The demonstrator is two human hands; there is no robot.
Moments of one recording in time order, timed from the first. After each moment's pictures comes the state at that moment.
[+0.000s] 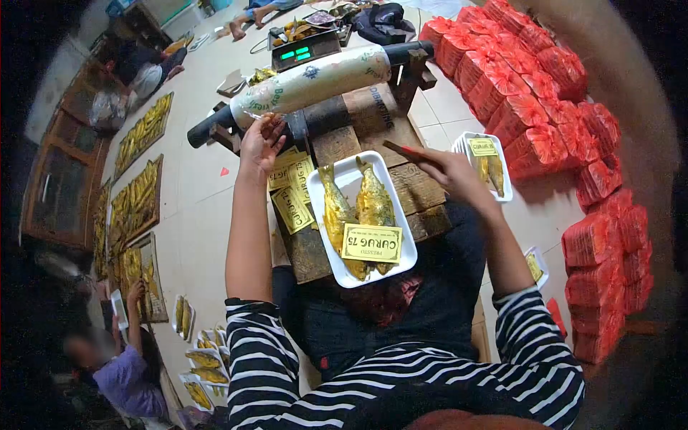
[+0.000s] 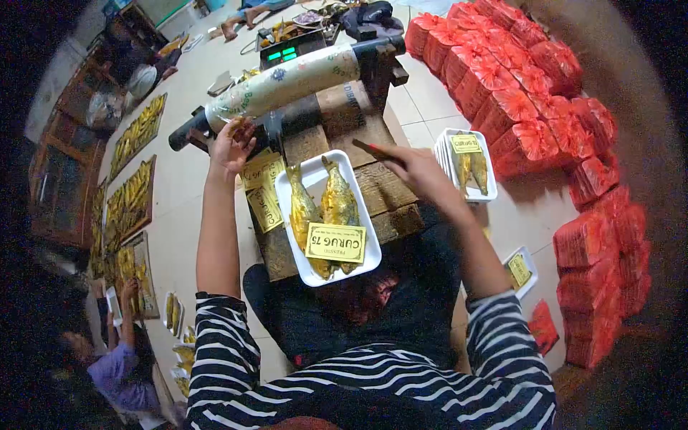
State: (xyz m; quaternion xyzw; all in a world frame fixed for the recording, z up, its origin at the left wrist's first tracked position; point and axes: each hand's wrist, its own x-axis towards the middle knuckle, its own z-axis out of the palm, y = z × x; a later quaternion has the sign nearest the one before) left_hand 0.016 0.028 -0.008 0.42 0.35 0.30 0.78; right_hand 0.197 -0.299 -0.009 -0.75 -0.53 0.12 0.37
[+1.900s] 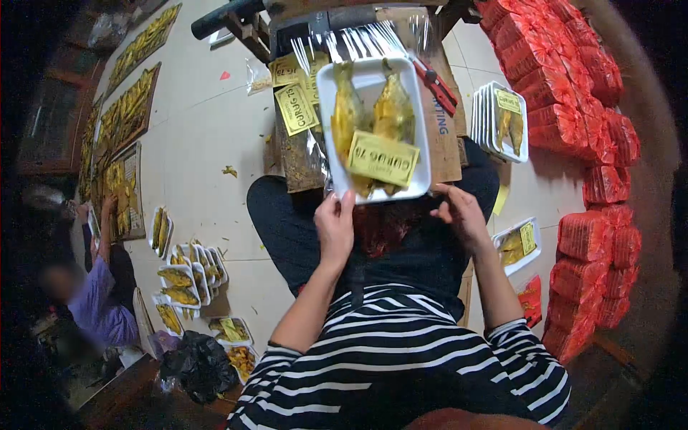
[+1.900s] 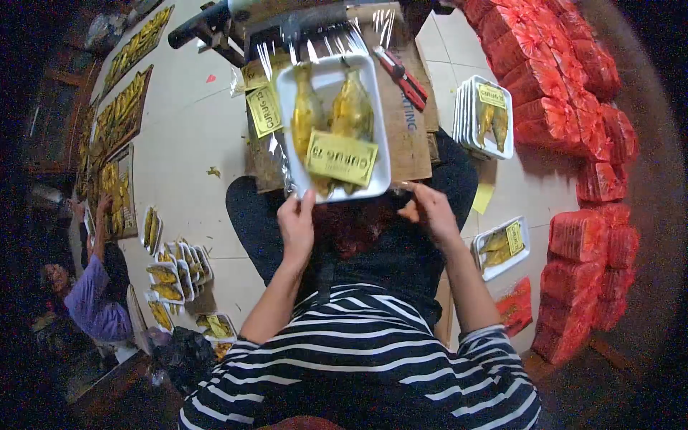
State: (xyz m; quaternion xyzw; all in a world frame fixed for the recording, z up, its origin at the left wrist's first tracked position) left_hand -0.117 -0.267 -0.088 0.67 0.47 0.24 0.52; right_hand 0.088 -0.420 -0.105 -0.60 -0.15 0.52 0.59
